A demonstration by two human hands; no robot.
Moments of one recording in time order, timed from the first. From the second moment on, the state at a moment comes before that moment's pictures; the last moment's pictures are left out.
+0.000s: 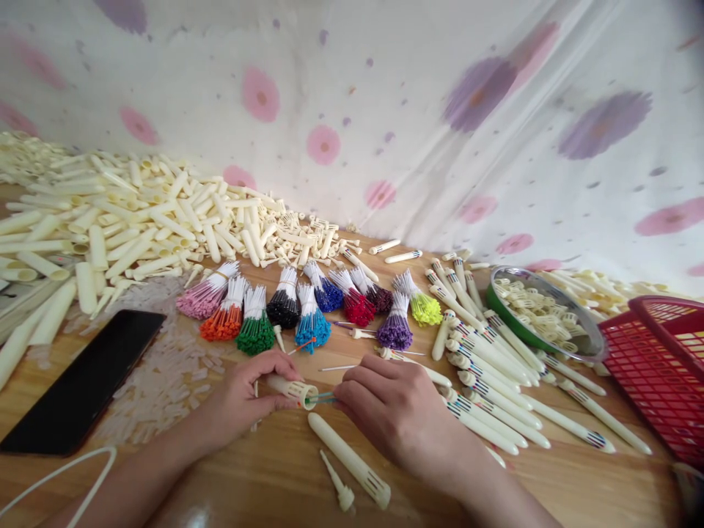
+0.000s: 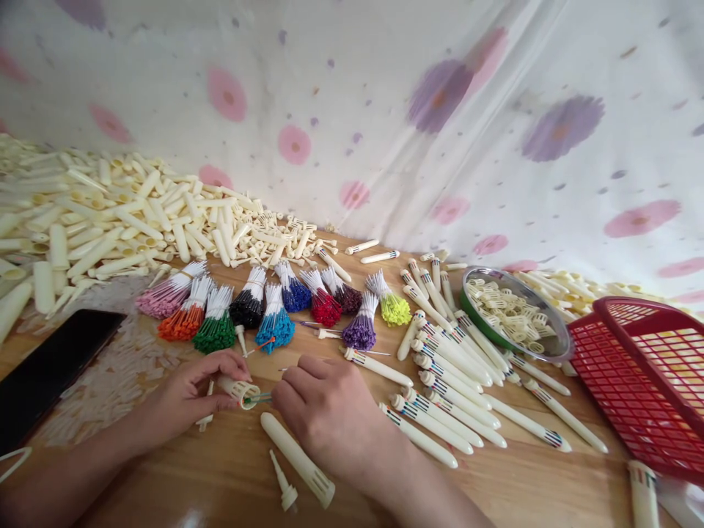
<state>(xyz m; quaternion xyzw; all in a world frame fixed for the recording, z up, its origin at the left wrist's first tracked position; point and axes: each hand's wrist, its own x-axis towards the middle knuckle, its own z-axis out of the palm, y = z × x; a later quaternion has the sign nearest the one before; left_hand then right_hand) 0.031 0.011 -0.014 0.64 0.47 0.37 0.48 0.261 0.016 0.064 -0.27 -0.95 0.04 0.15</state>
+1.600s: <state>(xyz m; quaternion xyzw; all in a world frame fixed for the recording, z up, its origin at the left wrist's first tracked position) 0.029 0.018 -0.008 0.63 0.37 0.38 0.56 0.267 0.015 0.073 -0.23 -0.94 0.07 0.23</state>
